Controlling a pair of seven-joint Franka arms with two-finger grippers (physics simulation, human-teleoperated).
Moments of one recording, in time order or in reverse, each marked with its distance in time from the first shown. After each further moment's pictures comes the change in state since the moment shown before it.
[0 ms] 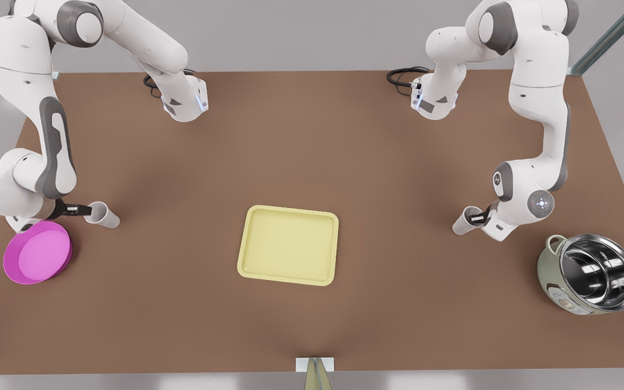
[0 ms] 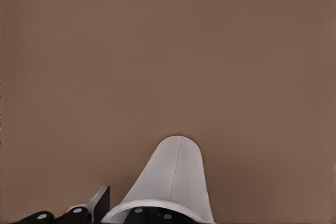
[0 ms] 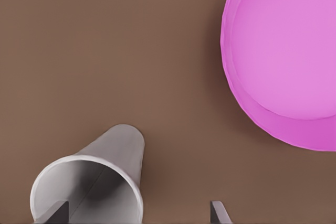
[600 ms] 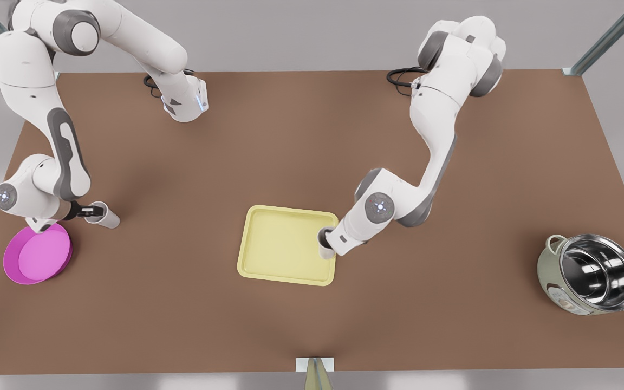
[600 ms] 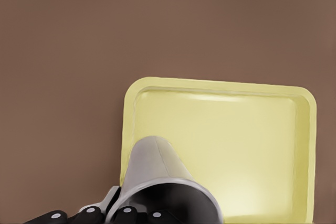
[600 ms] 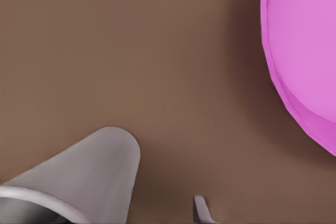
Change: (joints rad) left arm -0.452 0.422 -0.269 0.889 -0.060 -0.185 -0.460; right arm -0.016 0.072 0.000 -0.070 0.000 0.130 -0.043
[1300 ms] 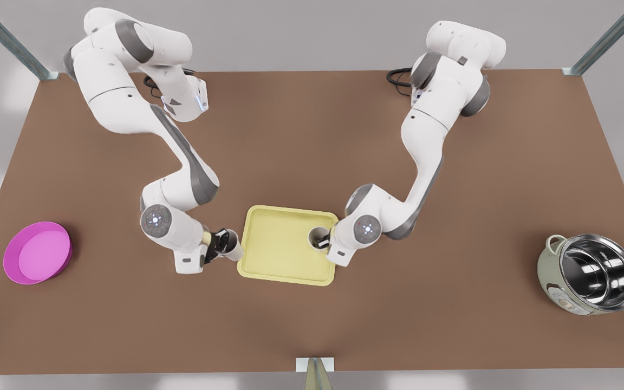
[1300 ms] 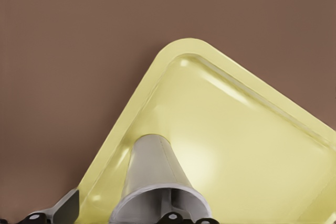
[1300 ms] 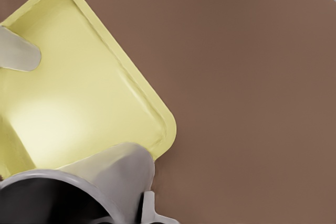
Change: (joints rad) left arm 0.038 0.109 -0.079 0.049 -0.022 -0.099 -0.473; right arm 0.572 0.173 0.318 0.507 0.006 -0.135 0.004
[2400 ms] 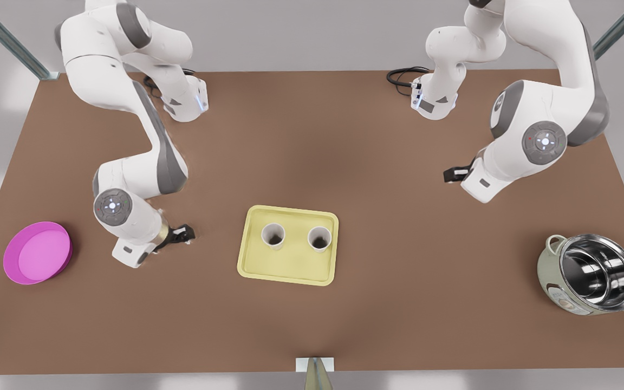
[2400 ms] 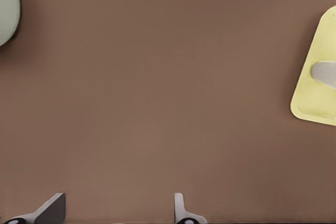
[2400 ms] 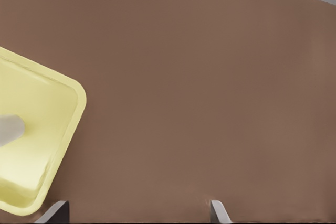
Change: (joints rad) left arm 0.356 -0.747 0.052 -0.353 0.139 -0.609 0.653; right arm 0.009 -0.167 -0.228 0.104 -0.075 -0.304 0.379
